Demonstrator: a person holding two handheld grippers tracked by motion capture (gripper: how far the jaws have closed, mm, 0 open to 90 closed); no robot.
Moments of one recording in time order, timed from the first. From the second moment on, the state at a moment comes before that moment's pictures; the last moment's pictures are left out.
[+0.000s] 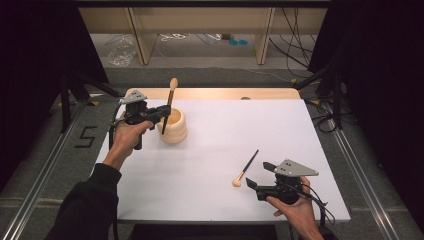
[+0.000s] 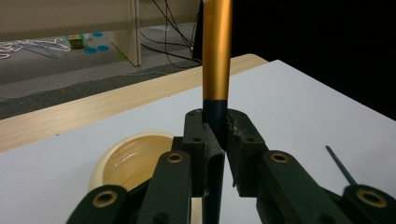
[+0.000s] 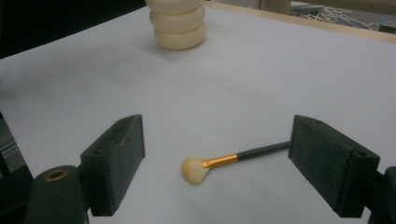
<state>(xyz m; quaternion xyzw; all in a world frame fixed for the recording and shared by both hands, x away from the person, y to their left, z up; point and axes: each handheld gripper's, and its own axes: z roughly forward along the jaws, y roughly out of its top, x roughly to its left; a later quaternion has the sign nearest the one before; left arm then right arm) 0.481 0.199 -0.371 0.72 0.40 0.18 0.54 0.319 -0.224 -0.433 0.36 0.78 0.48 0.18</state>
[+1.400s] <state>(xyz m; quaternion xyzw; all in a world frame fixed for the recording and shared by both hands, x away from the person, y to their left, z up) 0.527 0.197 -0.375 0.67 0.44 0.23 0.56 0.320 -0.225 -0.434 0.36 0.77 0.49 0.18</state>
